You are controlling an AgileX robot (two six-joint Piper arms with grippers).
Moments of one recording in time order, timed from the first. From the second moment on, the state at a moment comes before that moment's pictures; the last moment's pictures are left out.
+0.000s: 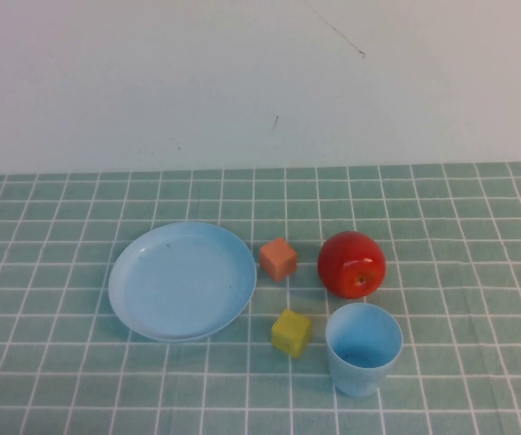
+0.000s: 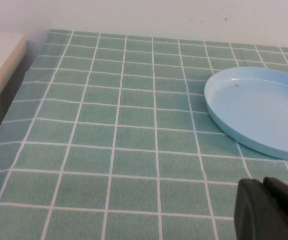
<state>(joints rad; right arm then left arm) -0.10 0.37 -0.80 0.15 0.72 -0.34 -0.01 -0.01 0.02 -0.13 0.38 -0.04</state>
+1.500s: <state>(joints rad) 0.45 1.48 -1.07 0.27 0.83 -0.22 -0.01 -0.01 0.02 -0.13 0.38 -0.04</state>
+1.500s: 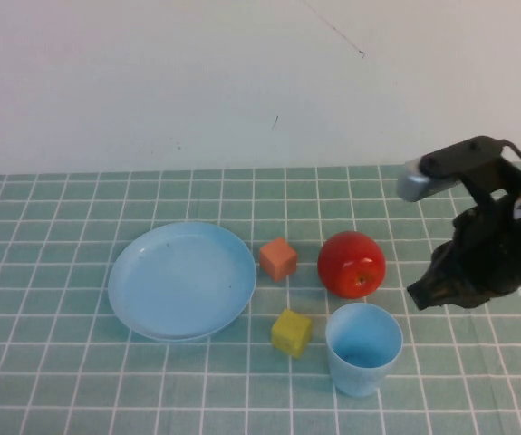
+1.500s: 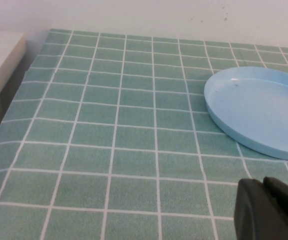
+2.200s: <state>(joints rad) 0.51 1.76 -1.24 0.18 0.88 -0.13 -0.01 -0.01 0.02 -0.13 0.38 -0.04</state>
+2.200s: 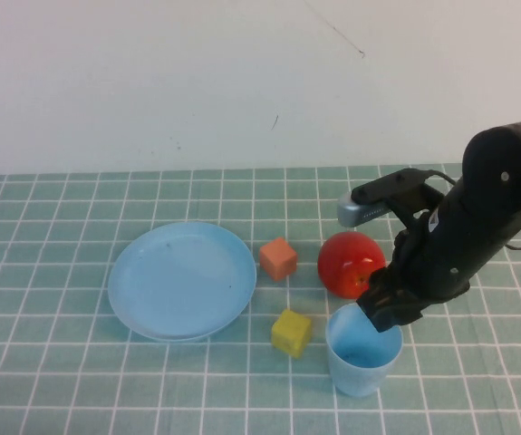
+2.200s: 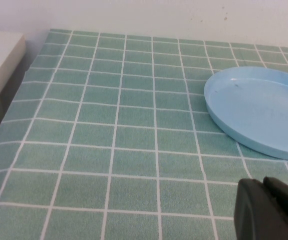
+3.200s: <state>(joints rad) 0.51 1.91 -1.66 0.44 0.91 -0.39 -0.01 -0.01 0.02 -0.13 0.38 -0.04</state>
